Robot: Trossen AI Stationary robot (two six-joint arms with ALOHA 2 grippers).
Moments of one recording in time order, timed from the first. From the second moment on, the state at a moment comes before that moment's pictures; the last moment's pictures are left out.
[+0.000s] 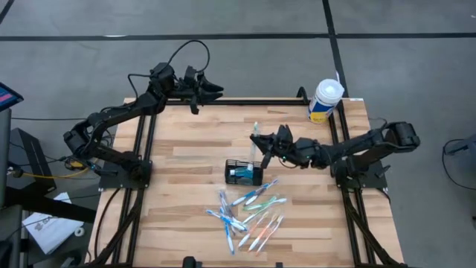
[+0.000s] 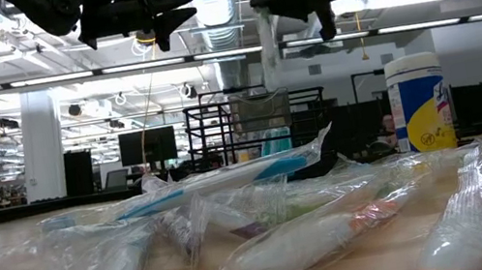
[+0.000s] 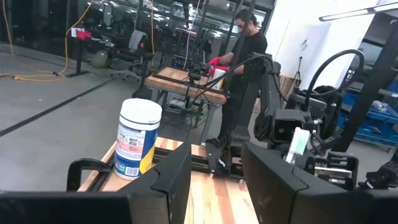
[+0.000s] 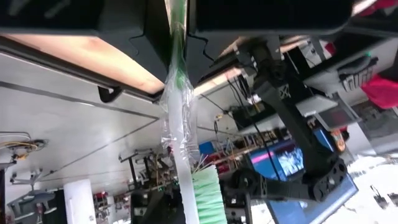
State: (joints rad) left arm 0.77 1.37 0.97 0.47 0.79 -0.27; right arm 0.08 1.42 0.63 0.84 0.52 0.32
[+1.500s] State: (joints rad) left arm 0.77 1.37 0.97 0.44 0.79 -0.14; right arm 0.17 1.41 0.42 0.99 0.59 0.18
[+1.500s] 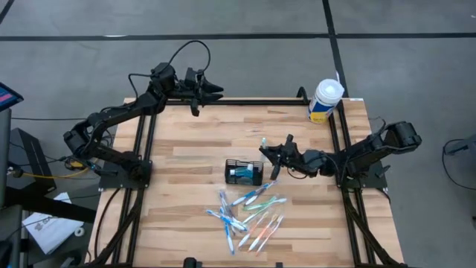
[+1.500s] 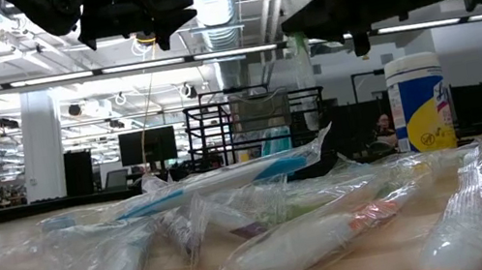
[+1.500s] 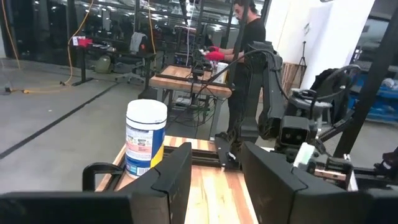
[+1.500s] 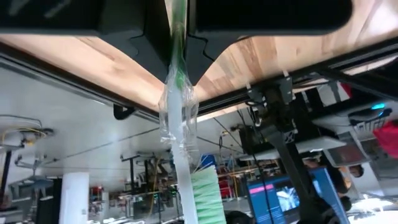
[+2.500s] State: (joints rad) left arm 0.76 1.31 0.82 0.59 0.79 -0.16; right arm 0.17 1.51 0.43 1.25 0.44 0.10
